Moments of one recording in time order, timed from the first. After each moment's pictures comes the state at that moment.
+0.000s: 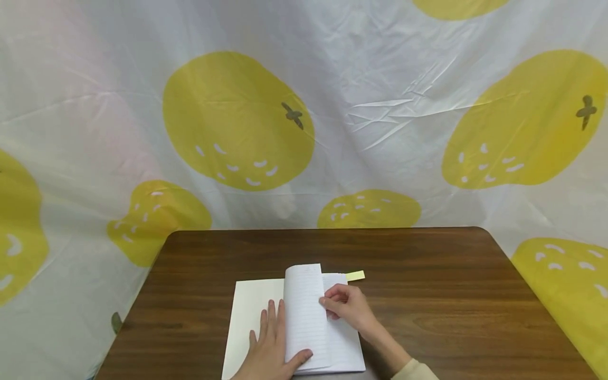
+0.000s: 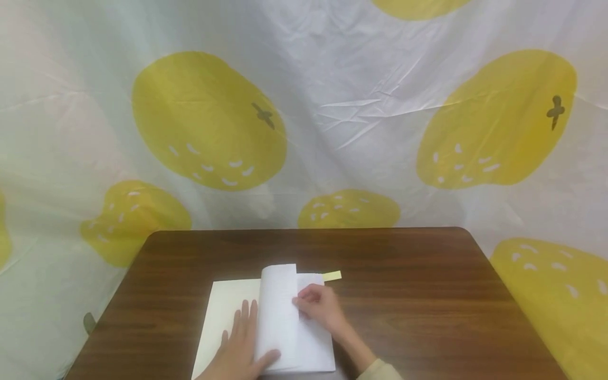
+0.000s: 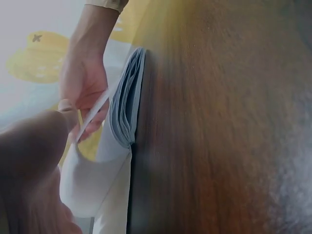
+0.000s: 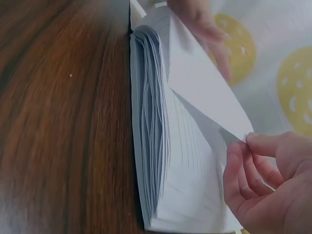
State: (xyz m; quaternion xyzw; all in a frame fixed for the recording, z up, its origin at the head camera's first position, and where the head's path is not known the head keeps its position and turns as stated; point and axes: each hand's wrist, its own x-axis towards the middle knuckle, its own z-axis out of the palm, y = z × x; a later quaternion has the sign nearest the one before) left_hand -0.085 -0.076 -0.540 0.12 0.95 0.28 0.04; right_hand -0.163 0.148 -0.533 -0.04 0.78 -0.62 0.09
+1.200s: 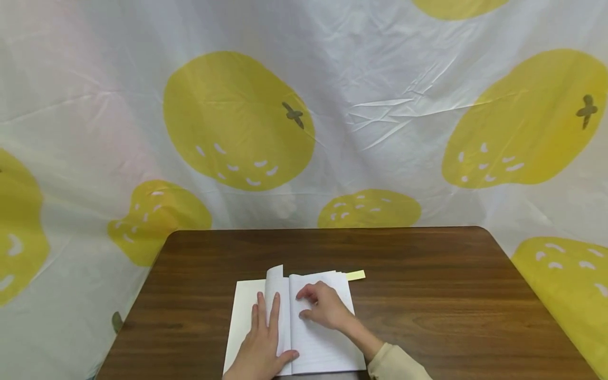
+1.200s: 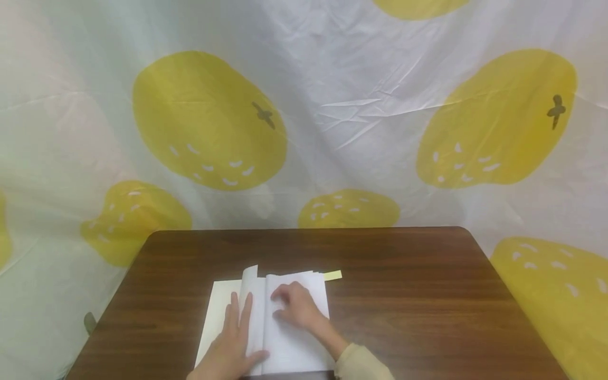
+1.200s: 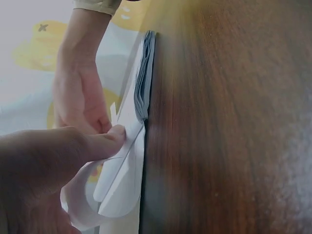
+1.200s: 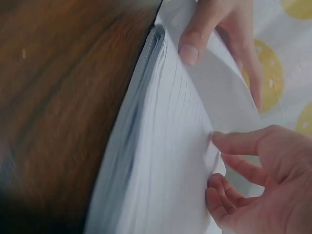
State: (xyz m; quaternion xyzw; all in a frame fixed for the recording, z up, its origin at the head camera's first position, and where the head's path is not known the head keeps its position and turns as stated) left_hand -0.093 -0.091 -0.541 0.15 0.96 0.25 0.00; right_hand -0.176 0.105 -0.527 -0.21 0.90 -0.37 0.03
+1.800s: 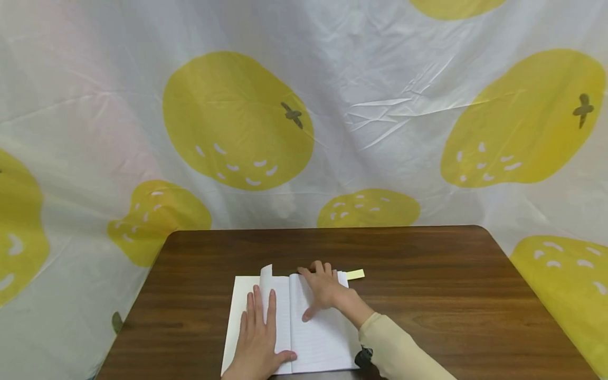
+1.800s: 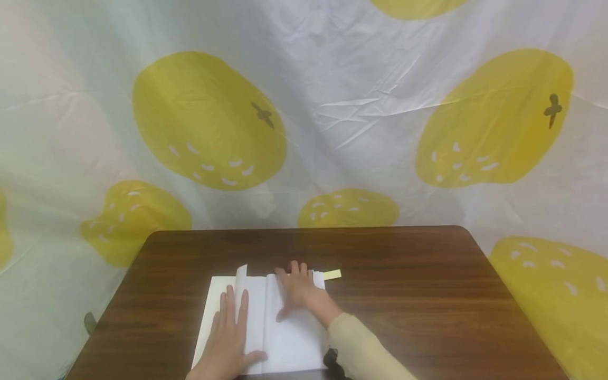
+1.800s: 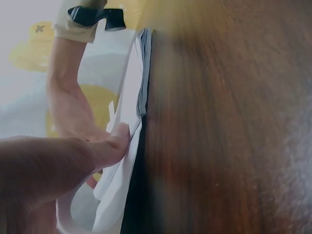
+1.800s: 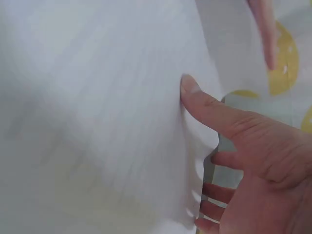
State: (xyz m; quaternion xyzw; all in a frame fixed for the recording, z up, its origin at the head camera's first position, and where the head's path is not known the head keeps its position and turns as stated) left_hand -0.099 -0.092 -0.538 0.15 0.97 0.16 -0.05; right_hand -0.213 0.100 -0.508 -0.20 0.96 -0.16 0.12
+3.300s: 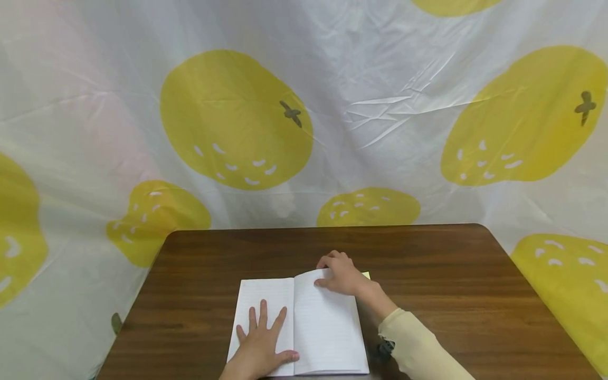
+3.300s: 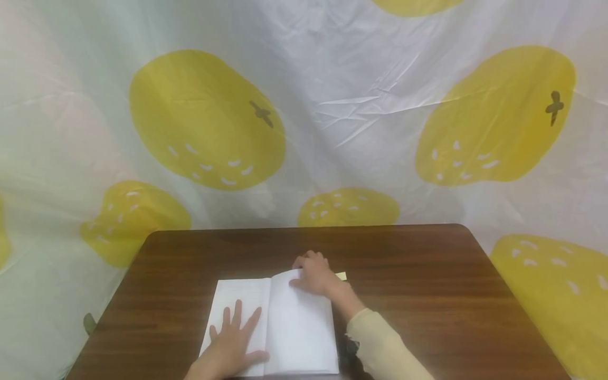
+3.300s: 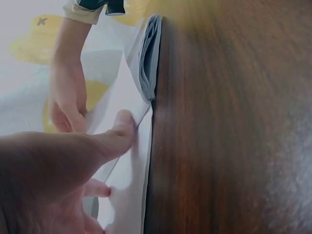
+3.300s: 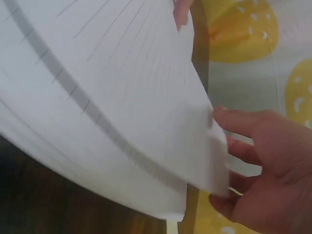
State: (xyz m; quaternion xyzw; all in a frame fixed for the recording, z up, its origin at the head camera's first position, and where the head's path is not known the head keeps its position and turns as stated) left_hand -0.108 -0.096 -0.536 0.13 0.96 0.22 0.12; right_hand -0.230 0.148 -0.500 -0.22 0.93 -0.28 0.05
